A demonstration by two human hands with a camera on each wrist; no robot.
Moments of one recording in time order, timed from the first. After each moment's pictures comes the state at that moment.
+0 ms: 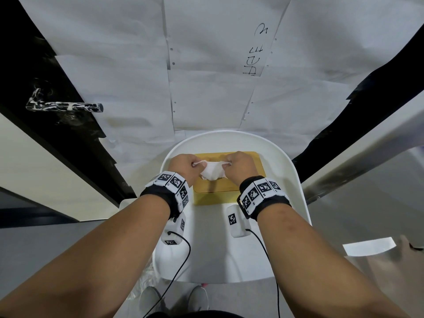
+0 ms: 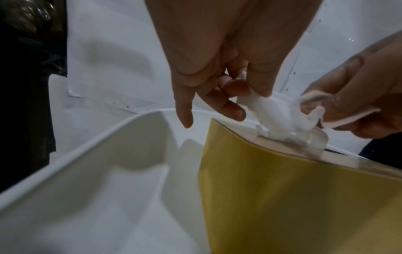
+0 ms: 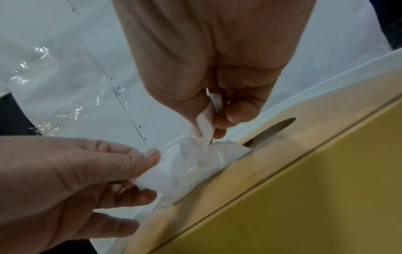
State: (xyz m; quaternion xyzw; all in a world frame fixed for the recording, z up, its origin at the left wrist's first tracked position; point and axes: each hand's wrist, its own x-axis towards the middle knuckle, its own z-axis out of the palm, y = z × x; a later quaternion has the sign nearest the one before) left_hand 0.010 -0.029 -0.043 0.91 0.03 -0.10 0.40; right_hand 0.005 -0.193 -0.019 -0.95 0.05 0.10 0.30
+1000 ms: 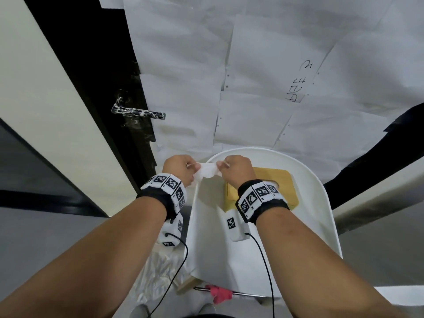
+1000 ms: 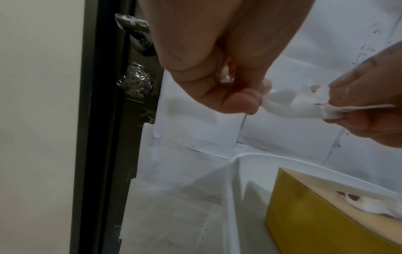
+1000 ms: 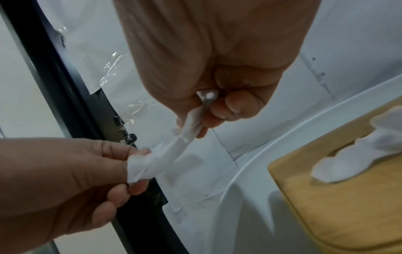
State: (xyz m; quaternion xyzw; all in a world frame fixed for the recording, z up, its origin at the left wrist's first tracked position) left_hand -0.022 0.066 0.001 0.87 0.16 -0.05 0.46; right_hand -0.002 -0.097 0.020 -0.96 -0.05 0.10 0.25
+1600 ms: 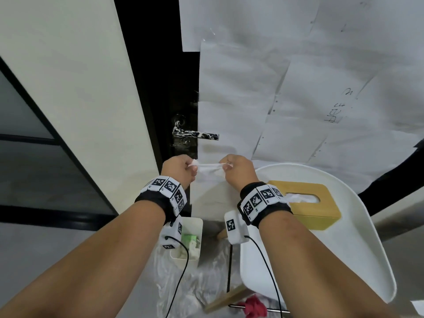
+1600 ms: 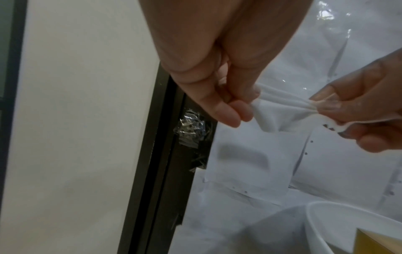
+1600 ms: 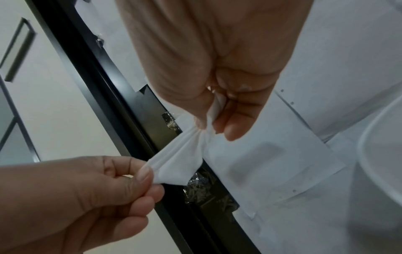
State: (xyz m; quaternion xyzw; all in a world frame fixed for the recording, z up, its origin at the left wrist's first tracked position) left_hand -0.037 0.218 0.041 0.86 0.14 0.02 0.49; right_hand -0.025 0.050 0.064 -0.92 -0.04 0.03 0.38
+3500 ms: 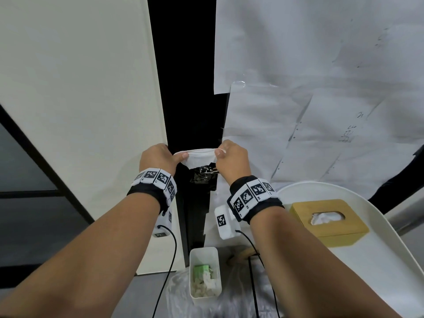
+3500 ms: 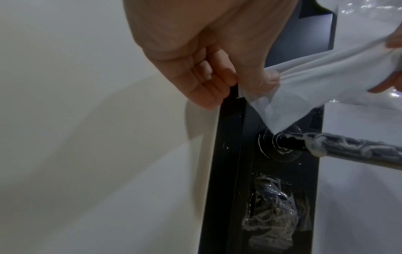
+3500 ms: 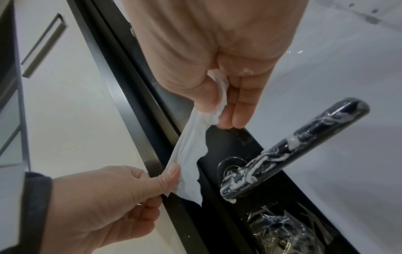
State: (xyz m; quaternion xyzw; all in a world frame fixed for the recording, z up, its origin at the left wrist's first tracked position) left_hand 0.070 0.357 0.115 0.96 0.12 0.10 0.23; right_hand 0.042 0.182 0.131 -0.90 0.02 -0.12 0.41
